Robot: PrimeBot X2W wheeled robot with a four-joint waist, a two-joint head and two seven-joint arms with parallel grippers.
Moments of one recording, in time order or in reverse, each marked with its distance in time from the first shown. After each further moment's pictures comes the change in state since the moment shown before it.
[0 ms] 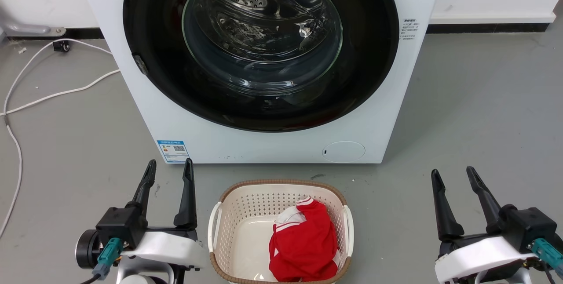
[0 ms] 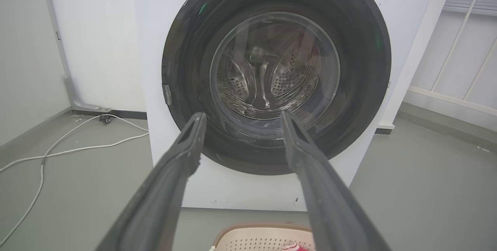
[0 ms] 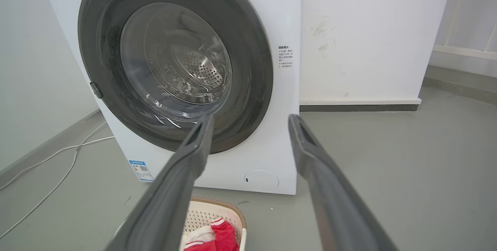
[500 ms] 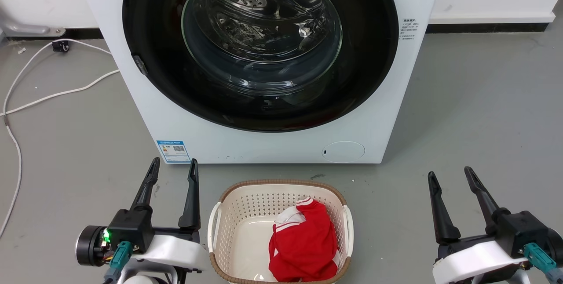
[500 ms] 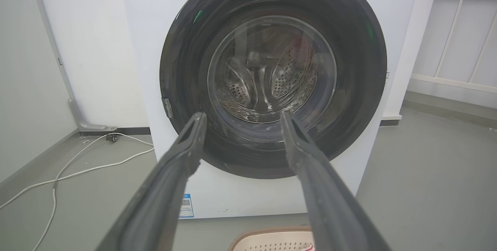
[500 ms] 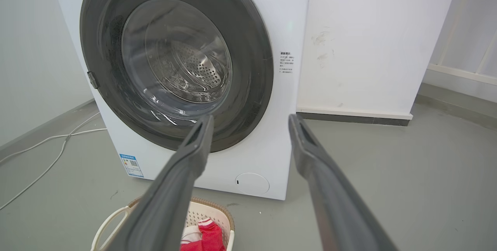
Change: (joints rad) left arm 0.001 -0.002 -0.002 0.000 0.106 0.001 -0.030; right arm 0.008 0.001 0.004 -0.004 -0.084 0.000 -0.030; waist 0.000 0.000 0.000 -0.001
